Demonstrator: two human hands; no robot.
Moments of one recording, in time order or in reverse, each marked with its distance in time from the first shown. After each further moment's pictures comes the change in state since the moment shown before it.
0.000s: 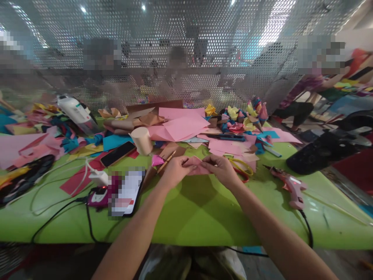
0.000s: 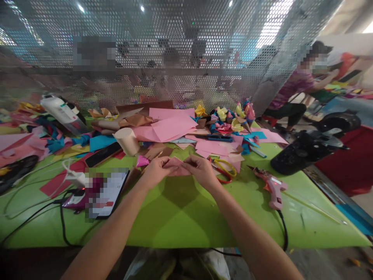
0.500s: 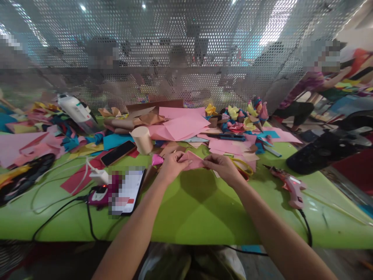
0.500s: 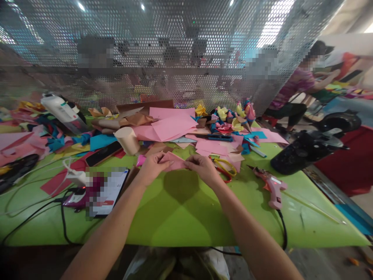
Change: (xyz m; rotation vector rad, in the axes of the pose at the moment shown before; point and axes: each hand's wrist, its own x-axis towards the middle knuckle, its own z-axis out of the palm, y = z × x) left_hand 0.005 -0.003 -0.009 0.003 0.146 0.029; right_hand 0.005 0.006 -0.008 0.037 -0.029 0.055
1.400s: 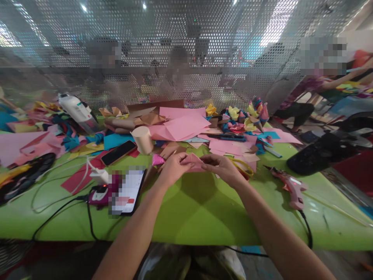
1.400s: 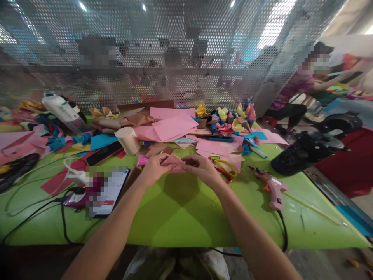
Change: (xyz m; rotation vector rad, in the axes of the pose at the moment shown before) left_hand -0.002 -0.001 -0.001 0.077 -0.088 0.063; right_hand -0.002 -0.004 -0.002 0.018 -0.067 -0.001
